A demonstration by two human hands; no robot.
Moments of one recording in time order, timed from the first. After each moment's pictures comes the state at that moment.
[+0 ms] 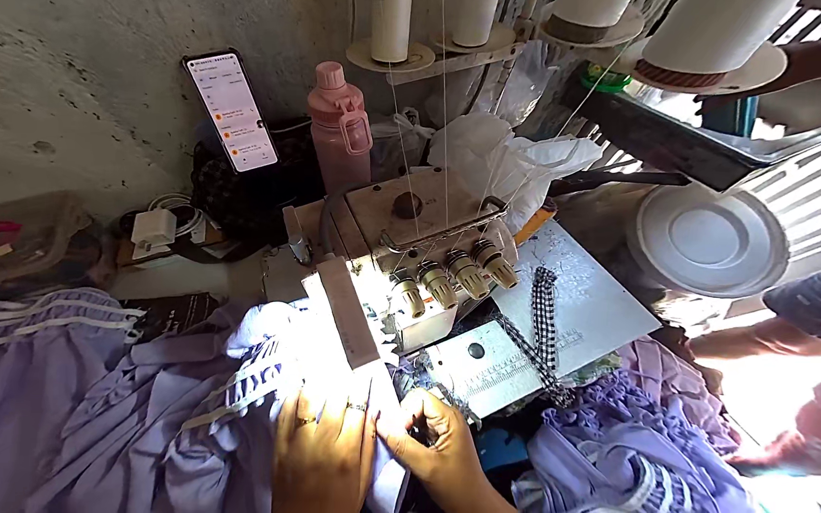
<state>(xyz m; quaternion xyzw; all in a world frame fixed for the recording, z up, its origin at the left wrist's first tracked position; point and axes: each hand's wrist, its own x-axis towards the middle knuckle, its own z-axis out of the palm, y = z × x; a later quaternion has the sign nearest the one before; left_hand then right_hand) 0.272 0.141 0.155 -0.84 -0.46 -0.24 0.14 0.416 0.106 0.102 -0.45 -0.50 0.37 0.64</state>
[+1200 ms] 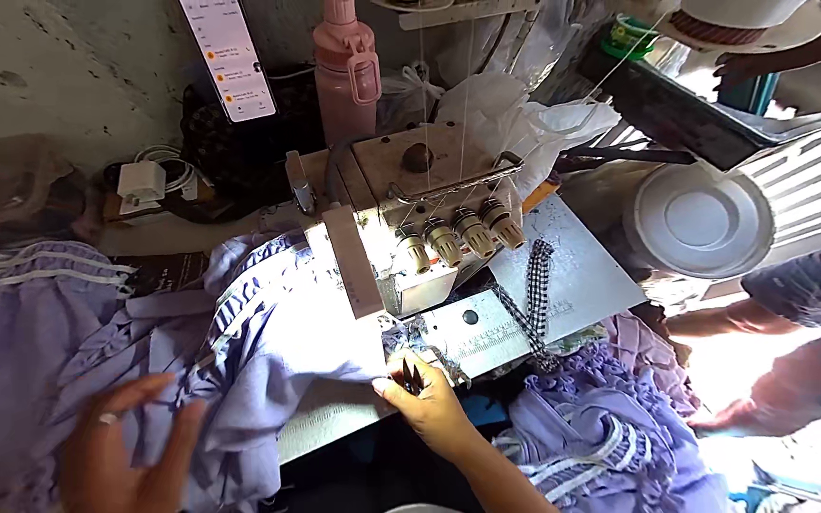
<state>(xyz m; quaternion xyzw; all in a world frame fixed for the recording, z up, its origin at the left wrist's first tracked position) 0.118 0.142 0.172 -0.77 -0.50 -0.38 -0.11 0.421 0.099 0.104 -0.47 -0.44 0.53 0.55</state>
